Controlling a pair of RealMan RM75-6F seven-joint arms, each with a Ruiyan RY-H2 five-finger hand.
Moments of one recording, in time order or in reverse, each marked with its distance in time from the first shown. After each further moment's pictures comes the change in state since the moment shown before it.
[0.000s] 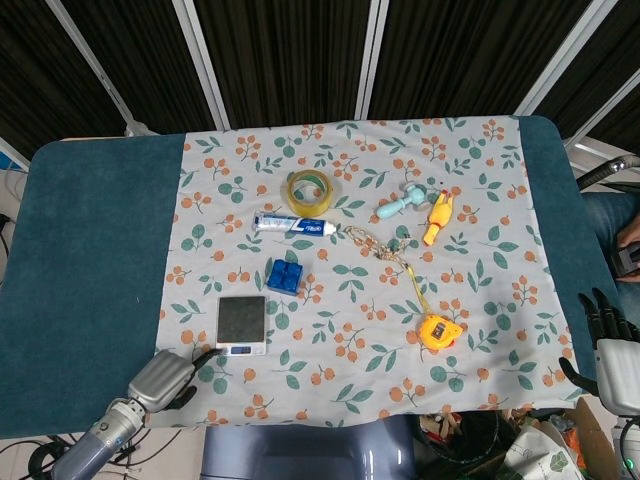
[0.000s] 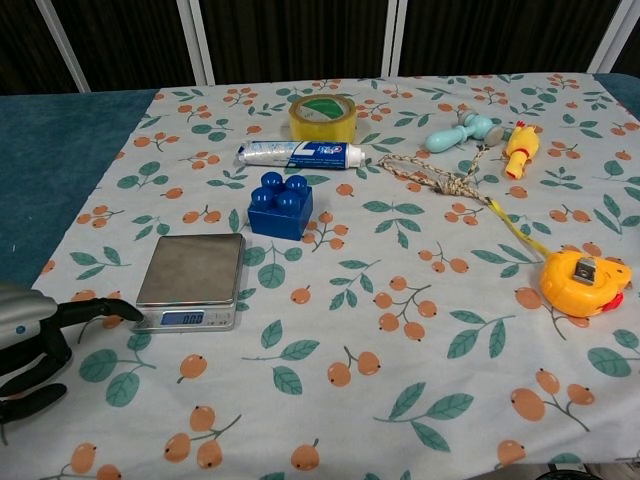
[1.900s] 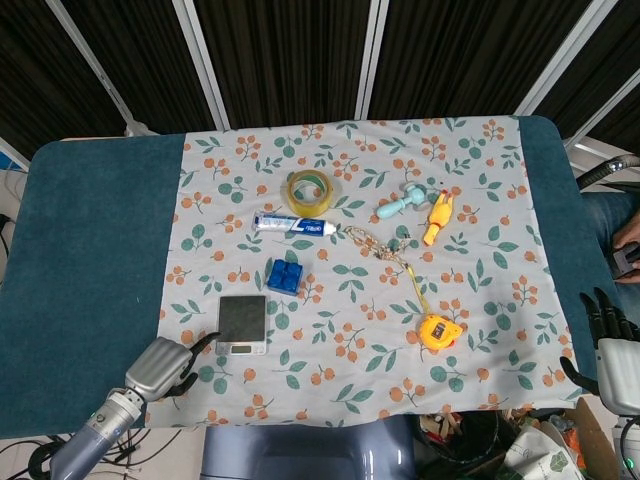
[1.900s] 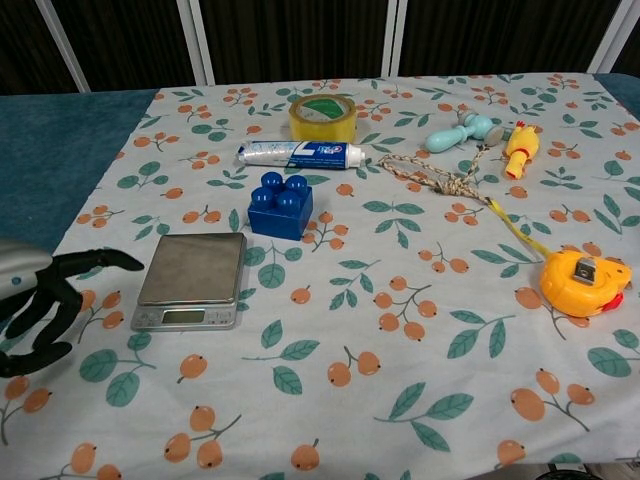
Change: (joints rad) left arm -0.008 0.020 -0.050 -0.033 0.007 0.073 -0.002; right arm 0.000 0.000 0.004 -0.005 0.007 0.001 -0.005
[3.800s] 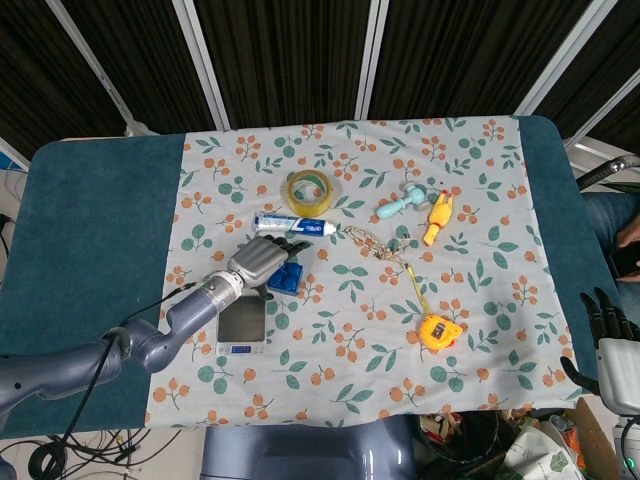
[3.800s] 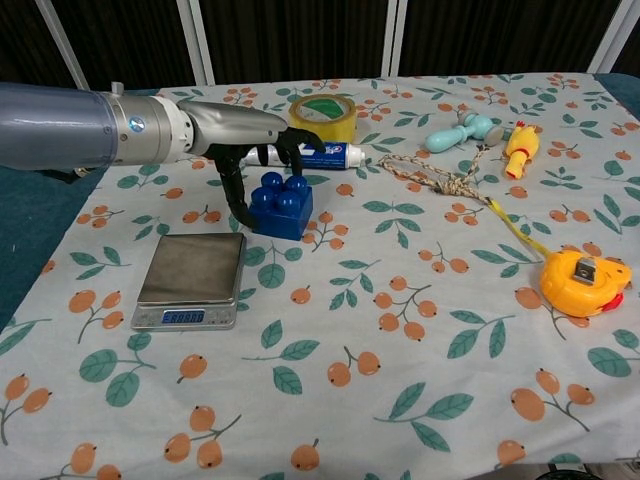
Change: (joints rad) left arm -0.664 -0.242 -0.306 0.471 -0.368 -0.560 -0.090; right arm 0.001 0.001 0.000 0.005 0.003 -0.004 0.006
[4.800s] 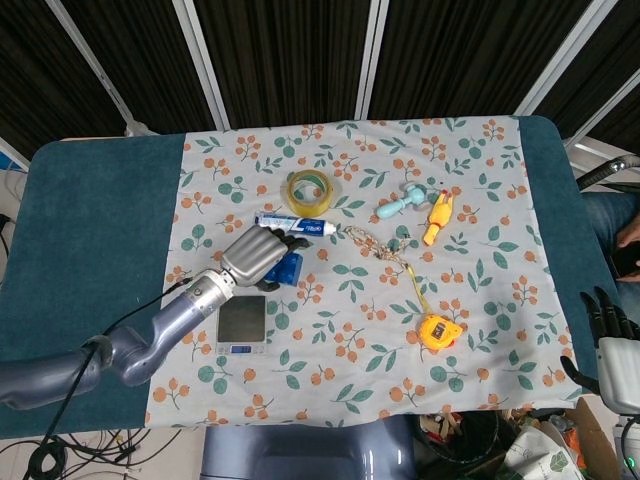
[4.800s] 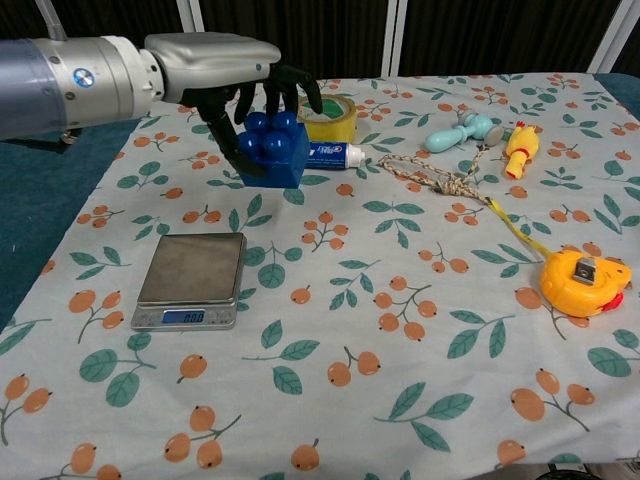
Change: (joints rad) left arm 0.067 0.144 0.033 -0.211 0.163 0.262 -0.011; right arm 0.002 0.004 0.001 -0.005 -0.004 0.002 -0.005
